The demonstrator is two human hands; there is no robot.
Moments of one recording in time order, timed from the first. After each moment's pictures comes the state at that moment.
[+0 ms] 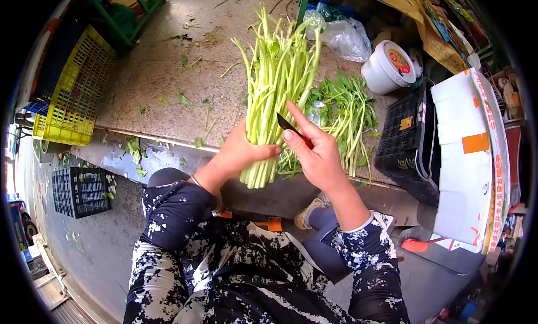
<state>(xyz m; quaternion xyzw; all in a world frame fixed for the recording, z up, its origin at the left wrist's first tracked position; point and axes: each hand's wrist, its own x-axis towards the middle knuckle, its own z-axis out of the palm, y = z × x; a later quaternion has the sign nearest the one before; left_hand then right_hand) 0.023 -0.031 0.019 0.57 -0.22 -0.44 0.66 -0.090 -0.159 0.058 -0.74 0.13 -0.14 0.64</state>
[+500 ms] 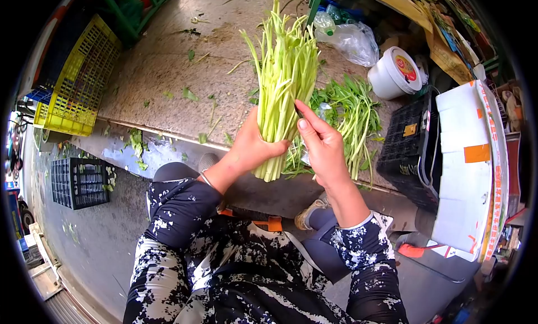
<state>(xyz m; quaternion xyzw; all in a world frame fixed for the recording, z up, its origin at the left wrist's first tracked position) 0.024 -0.039 0.006 0.64 -0.28 -0.28 0.66 -0.074 -0.157 0.044 -0.62 0.20 -0.15 0.74</state>
